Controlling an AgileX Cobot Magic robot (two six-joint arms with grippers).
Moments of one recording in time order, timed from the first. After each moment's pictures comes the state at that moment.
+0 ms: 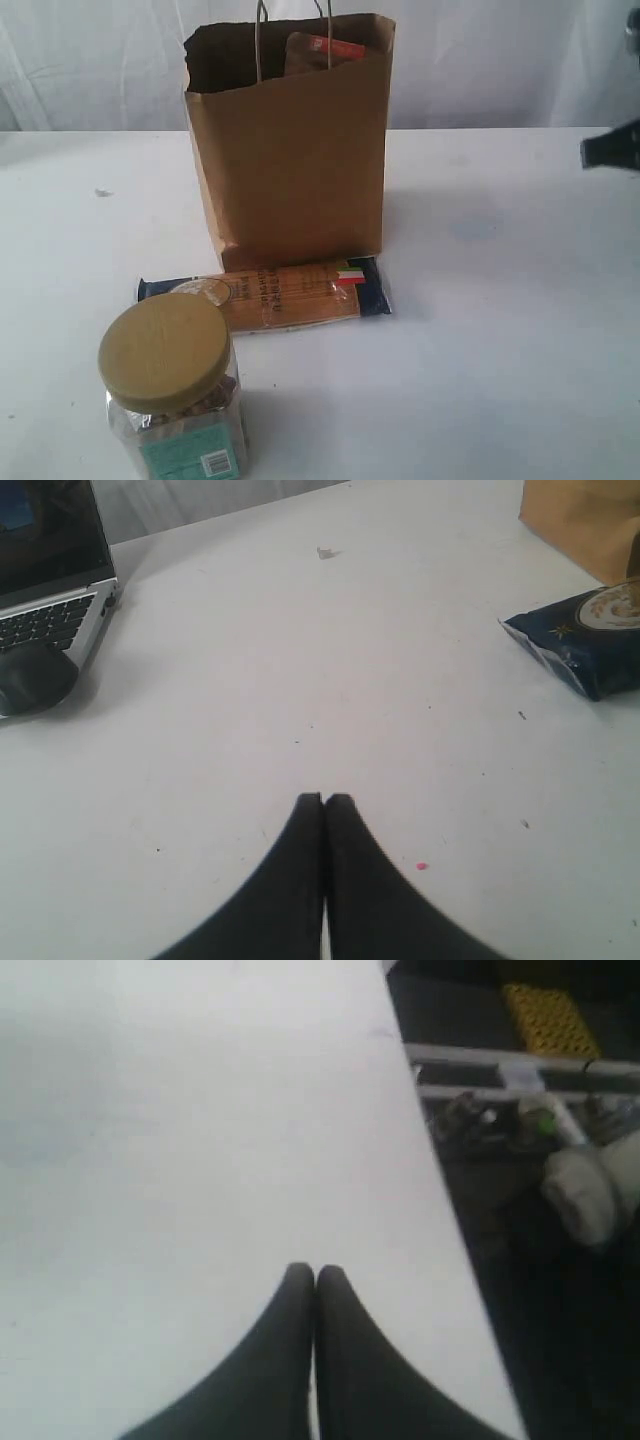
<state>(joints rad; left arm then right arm) 0.09 0.00 0.02 -0.29 0.40 0.53 0.22 1.29 -0.98 -0.70 0.73 0.66</state>
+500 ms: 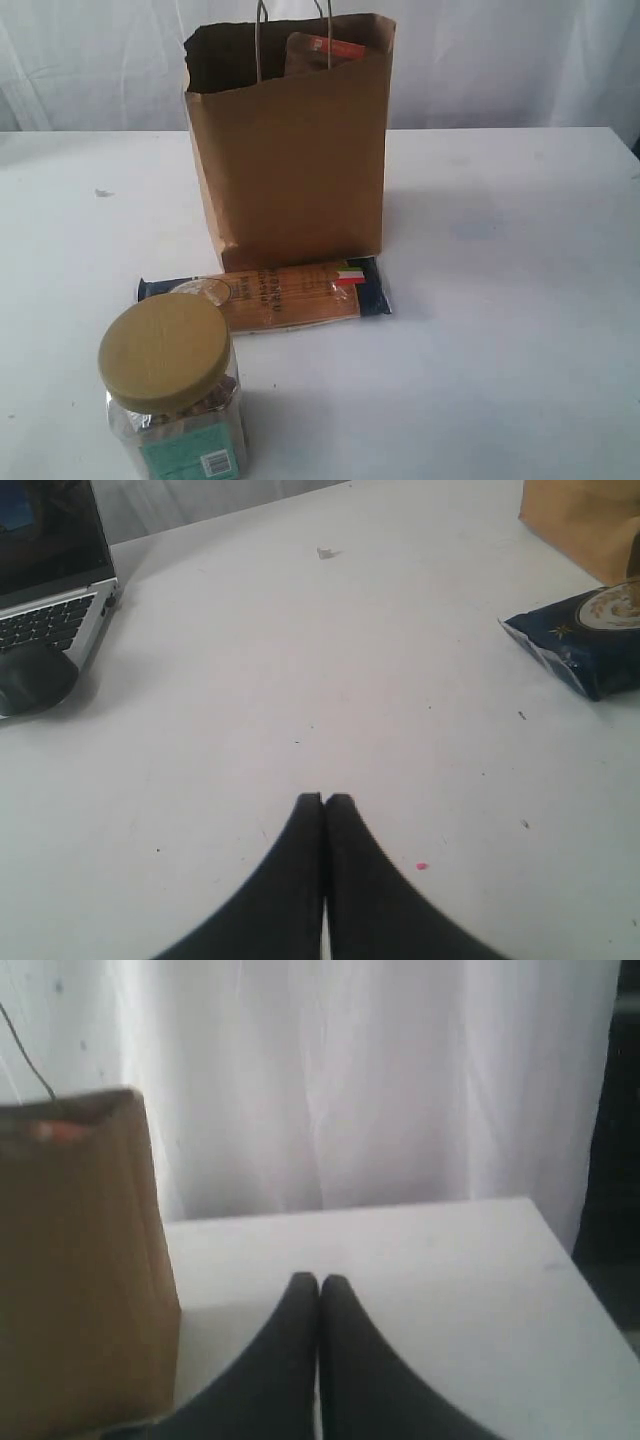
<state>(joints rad) 0.09 0.00 0.02 -0.29 0.40 0.53 0.22 0.50 -0.50 -0.70 0.22 0.85</state>
